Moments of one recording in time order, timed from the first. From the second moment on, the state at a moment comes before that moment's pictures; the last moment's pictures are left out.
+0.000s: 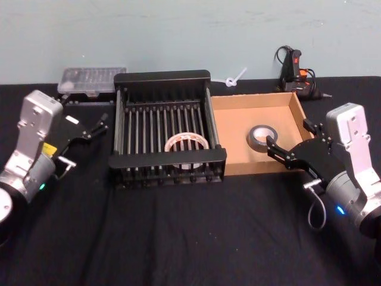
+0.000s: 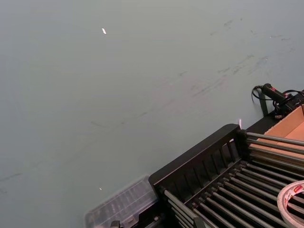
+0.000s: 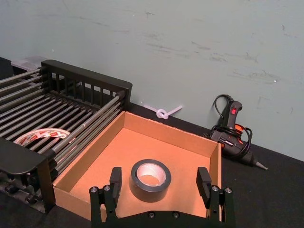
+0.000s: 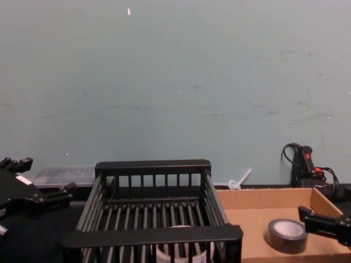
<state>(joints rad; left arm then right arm) -0.20 0.60 0.45 -1.41 -0.25 -0.12 0.03 0.01 0.37 -0.26 -1.61 0.14 0.09 0.12</state>
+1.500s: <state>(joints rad) -0.20 0.60 0.45 -1.41 -0.25 -0.12 0.03 0.01 0.37 -0.26 -1.61 0.14 0.09 0.12</state>
